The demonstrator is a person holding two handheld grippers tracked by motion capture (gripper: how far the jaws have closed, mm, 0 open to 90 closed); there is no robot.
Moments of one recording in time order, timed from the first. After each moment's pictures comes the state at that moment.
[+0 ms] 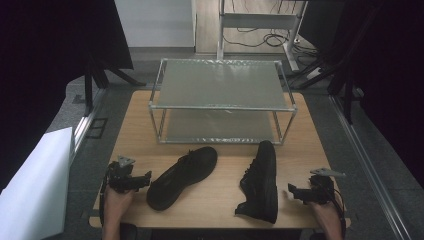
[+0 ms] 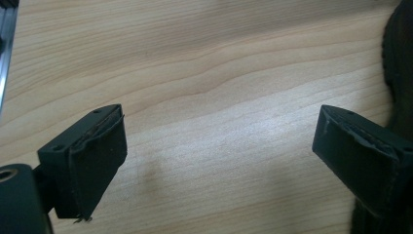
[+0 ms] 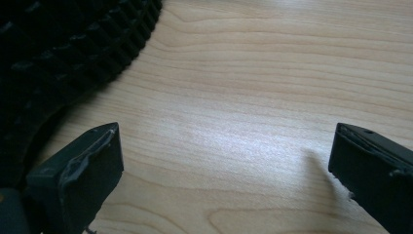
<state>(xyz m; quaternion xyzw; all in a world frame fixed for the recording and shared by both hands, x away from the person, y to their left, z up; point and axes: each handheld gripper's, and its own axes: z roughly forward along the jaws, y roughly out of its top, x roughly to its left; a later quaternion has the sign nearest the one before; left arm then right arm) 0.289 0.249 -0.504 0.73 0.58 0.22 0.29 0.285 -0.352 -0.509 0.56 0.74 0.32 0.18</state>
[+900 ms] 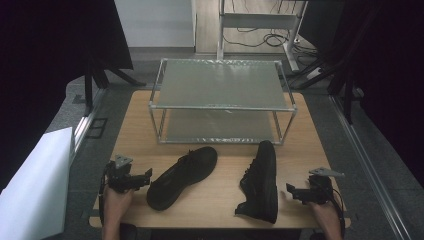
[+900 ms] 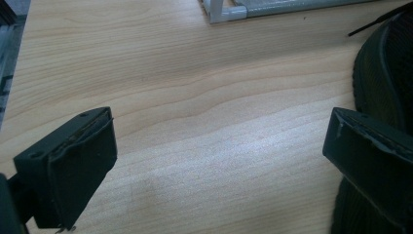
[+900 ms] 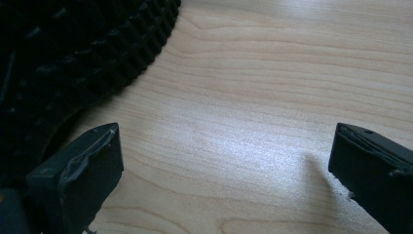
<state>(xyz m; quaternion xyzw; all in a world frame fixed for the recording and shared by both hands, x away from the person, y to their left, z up) 0.286 0.250 -0.498 0.72 0.57 0.23 0.33 0.286 -0.349 -0.508 0.54 0.75 0.34 0.18</state>
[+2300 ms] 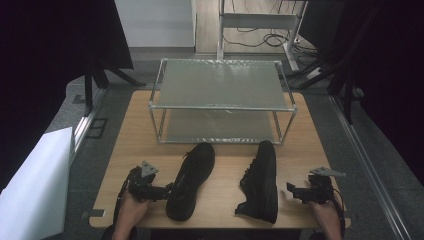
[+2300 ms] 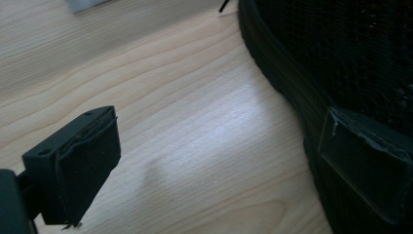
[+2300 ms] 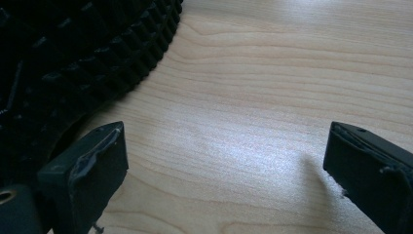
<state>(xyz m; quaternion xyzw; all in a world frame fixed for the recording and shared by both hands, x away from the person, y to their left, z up) 0.270 0.189 -0.496 0.80 0.47 0.18 0.32 0.286 -0.350 -0.507 0.54 0.75 0.35 0.17</state>
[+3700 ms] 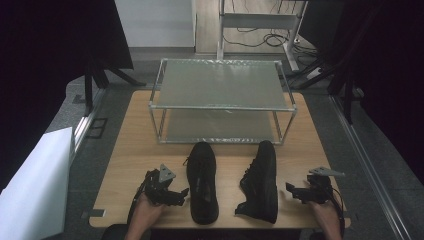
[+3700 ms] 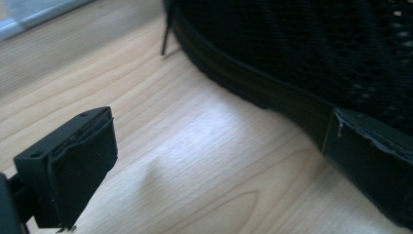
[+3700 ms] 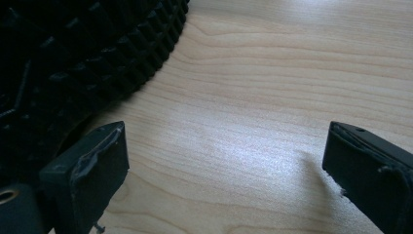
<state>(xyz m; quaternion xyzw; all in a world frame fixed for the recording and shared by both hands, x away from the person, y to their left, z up) 0.265 0.149 -0.497 0.82 0.43 0.17 0.33 0.287 -0.349 -0.507 0.53 0.75 0.35 0.17</state>
